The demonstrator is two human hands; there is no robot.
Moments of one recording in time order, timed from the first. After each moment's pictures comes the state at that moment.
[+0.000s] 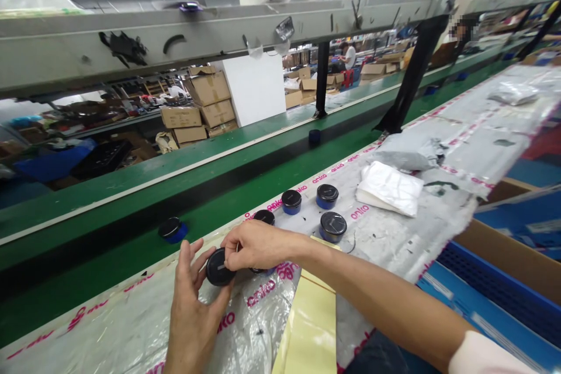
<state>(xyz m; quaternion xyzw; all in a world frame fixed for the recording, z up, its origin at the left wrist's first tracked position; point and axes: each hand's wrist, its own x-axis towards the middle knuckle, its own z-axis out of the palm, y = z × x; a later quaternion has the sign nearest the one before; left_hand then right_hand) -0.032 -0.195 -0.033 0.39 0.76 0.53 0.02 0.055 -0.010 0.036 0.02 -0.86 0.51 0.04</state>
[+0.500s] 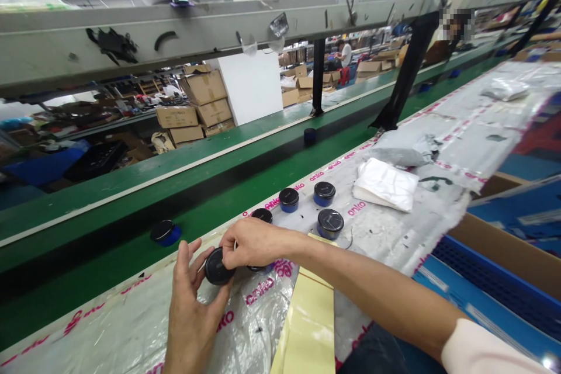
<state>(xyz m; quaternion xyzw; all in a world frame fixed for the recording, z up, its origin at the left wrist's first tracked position) -0.031 -0.194 -0.032 0.39 0.76 0.52 0.02 0.055 -0.012 0.048 -0.01 -0.88 0.47 0.04</state>
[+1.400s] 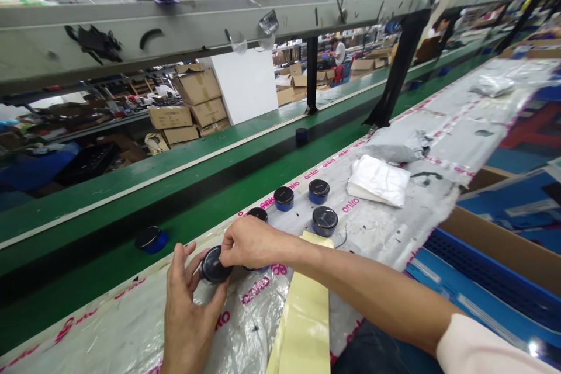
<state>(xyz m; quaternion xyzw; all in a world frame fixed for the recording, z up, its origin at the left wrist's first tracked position) -0.030 -0.193 -0.033 0.40 0.76 0.51 -0.01 0.060 -0.020 0.049 -0.14 -0.88 0.46 0.05</state>
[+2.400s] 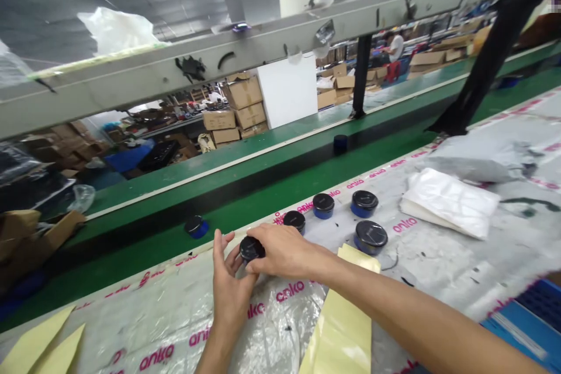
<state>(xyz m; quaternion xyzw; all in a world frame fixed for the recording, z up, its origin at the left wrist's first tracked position) -0.033 -0.183 -0.045 0.30 0.71 0.63 0.07 0.049 -0.035 0.035 -0.07 -0.93 0.35 0.08</state>
